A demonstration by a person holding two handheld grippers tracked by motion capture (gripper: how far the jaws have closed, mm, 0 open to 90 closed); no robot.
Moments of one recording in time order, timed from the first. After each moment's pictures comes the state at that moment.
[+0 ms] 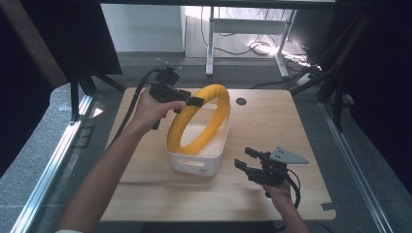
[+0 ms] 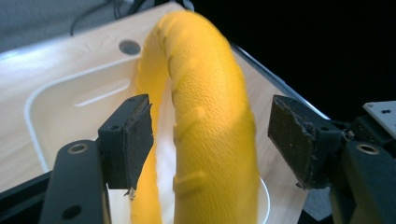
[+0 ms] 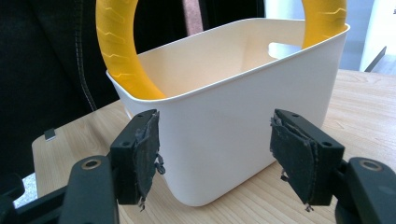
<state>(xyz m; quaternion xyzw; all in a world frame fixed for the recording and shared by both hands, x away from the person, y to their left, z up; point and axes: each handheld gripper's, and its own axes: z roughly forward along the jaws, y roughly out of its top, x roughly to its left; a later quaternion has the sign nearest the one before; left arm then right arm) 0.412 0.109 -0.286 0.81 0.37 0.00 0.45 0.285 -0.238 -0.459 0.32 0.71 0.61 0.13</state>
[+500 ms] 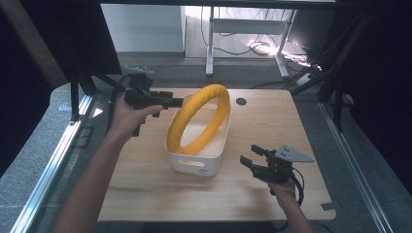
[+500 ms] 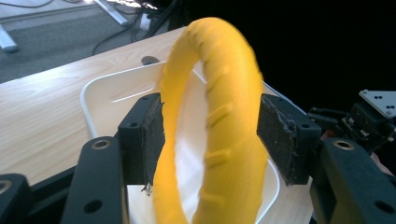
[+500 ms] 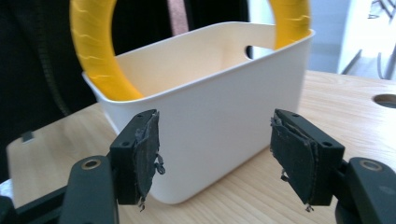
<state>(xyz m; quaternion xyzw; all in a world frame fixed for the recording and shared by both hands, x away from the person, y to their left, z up) 0.383 0.164 -0.290 0.78 0.39 0.04 0.49 0.290 -0.253 -0.457 0.34 0.71 0.60 0.16</state>
